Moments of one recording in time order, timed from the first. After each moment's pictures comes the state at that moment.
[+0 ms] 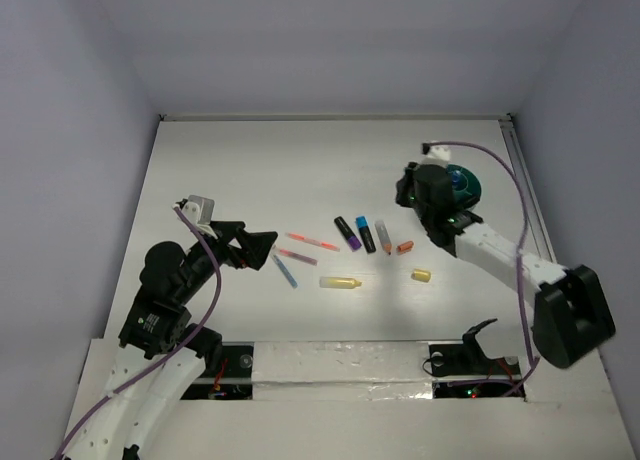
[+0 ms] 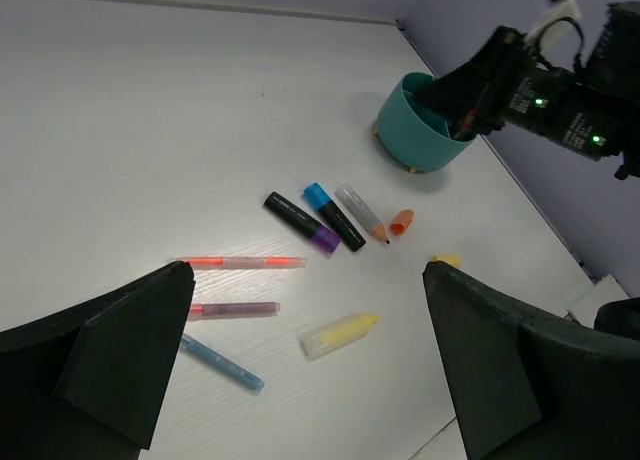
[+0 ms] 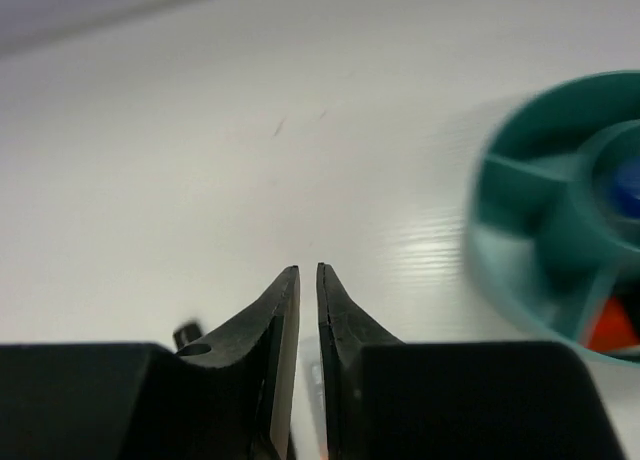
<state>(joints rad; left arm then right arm) -0.39 0.40 0.63 -0.32 0.21 -0.42 0.43 1.25 0.77 0.16 0.39 0.44</state>
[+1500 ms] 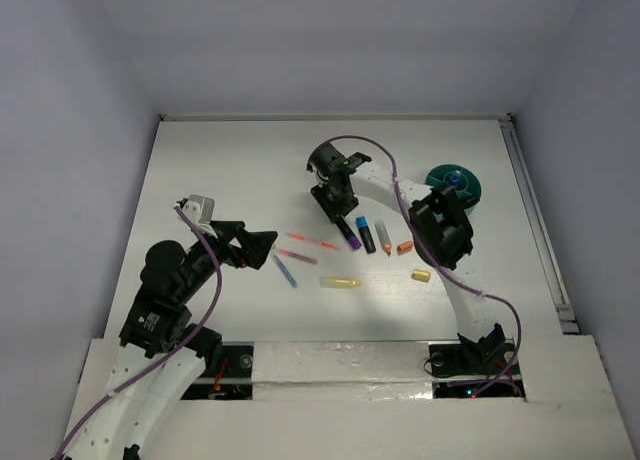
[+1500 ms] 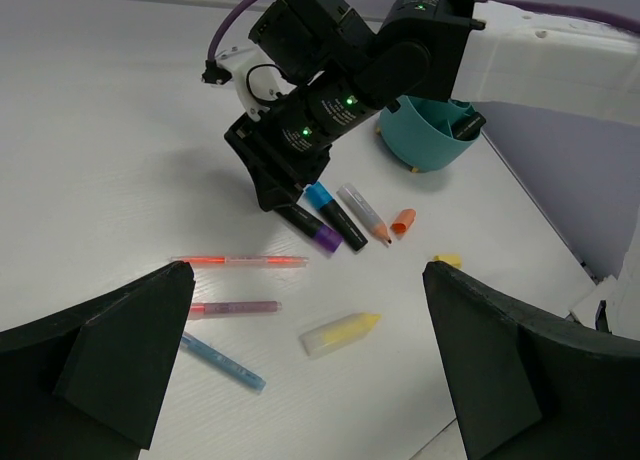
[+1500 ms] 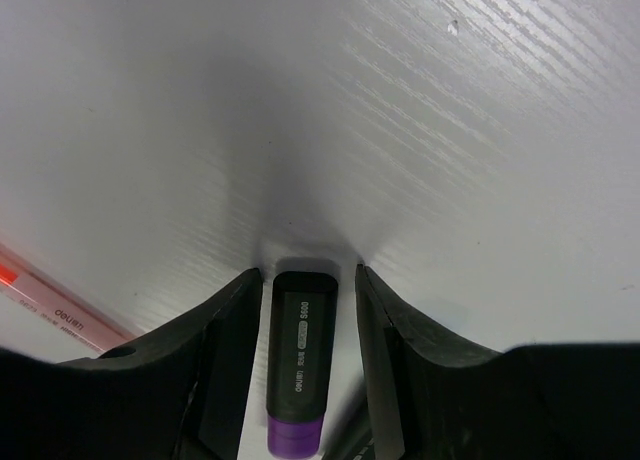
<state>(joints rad) -0.38 0.40 0.63 -0.32 0.21 -0.42 0.68 2.29 1.90 -0.84 0.05 0.07</state>
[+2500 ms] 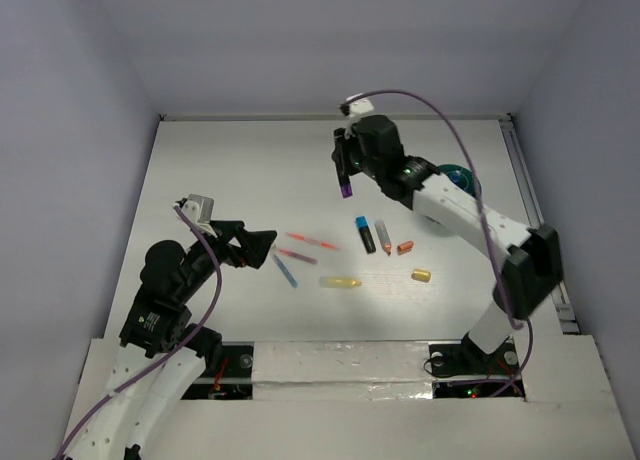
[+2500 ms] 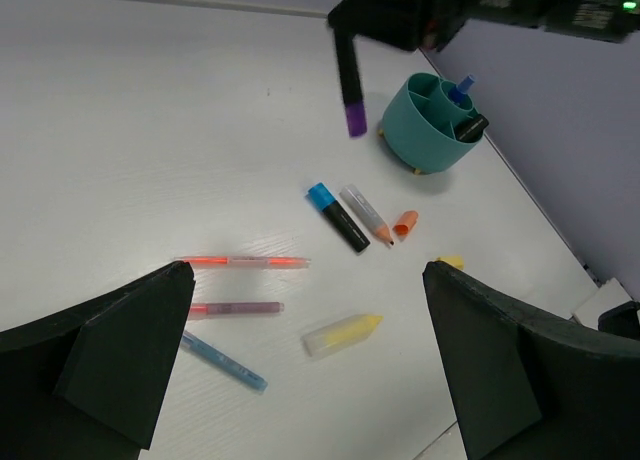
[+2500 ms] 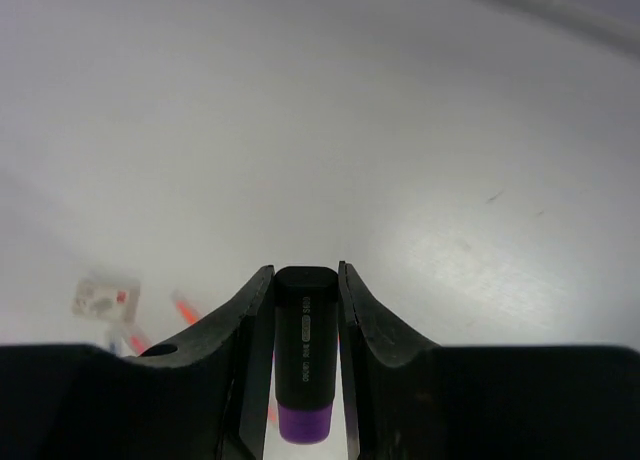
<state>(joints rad) -0.38 0.40 0.63 -0.32 0.22 -0.42 0.68 1.78 1.60 -0.34 0.14 0.14</state>
